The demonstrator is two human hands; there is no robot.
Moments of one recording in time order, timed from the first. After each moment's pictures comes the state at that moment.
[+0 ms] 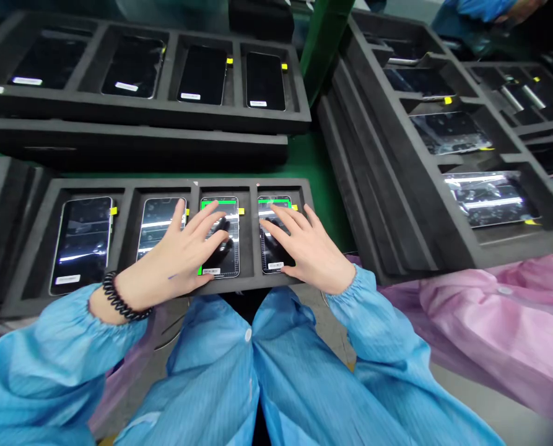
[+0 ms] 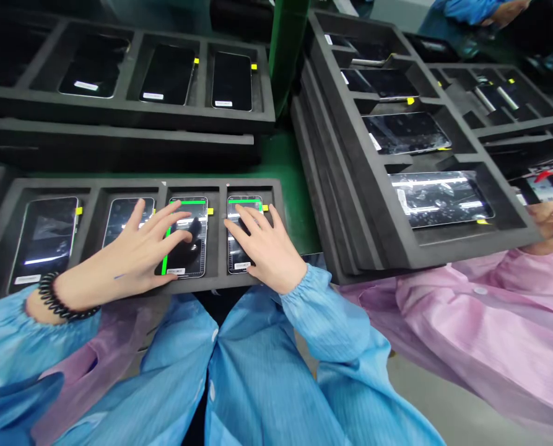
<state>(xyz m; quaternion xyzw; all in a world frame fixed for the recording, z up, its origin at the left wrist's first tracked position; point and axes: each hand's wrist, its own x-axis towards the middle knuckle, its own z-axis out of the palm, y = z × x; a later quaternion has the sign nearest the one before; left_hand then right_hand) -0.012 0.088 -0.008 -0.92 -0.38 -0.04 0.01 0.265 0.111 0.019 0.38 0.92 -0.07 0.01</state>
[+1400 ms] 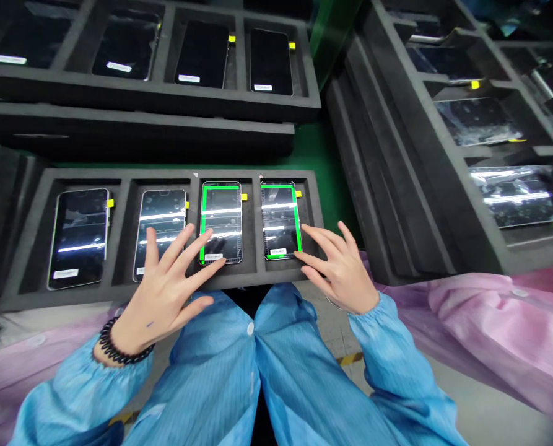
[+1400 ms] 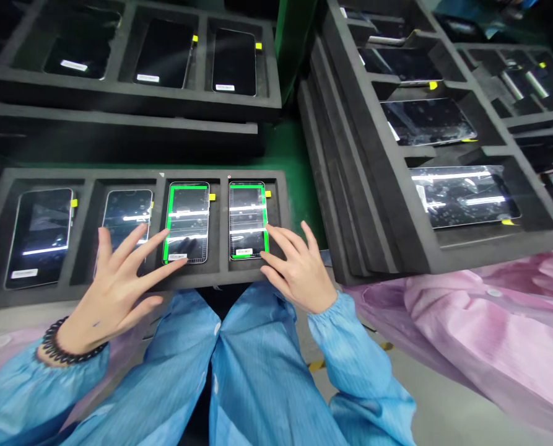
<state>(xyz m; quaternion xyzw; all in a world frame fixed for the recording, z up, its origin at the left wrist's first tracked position) -0.021 0.025 -0.028 -0.87 -0.46 -0.18 -0.06 0.318 0.073 -0.013 0.40 0.91 -0.05 -0.13</state>
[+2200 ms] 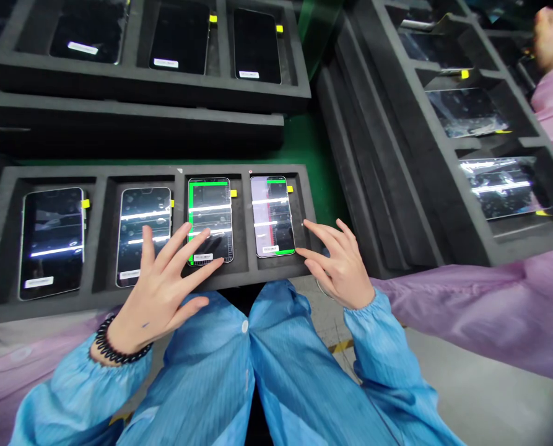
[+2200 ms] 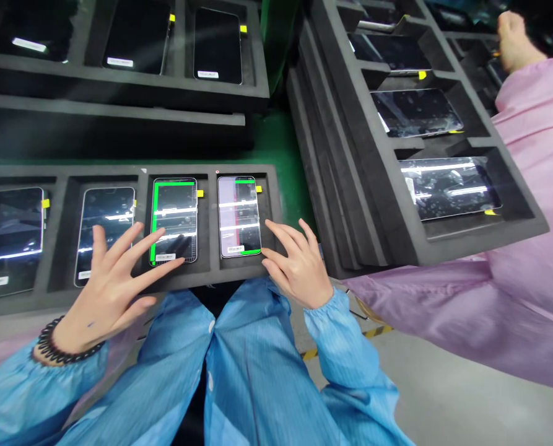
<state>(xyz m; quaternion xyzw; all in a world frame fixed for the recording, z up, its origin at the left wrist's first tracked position) -0.017 0.033 -0.034 -0.89 -0.42 -0.19 -0.07 0.327 0.069 -0.011 0.43 0.89 -0.03 -0.16</state>
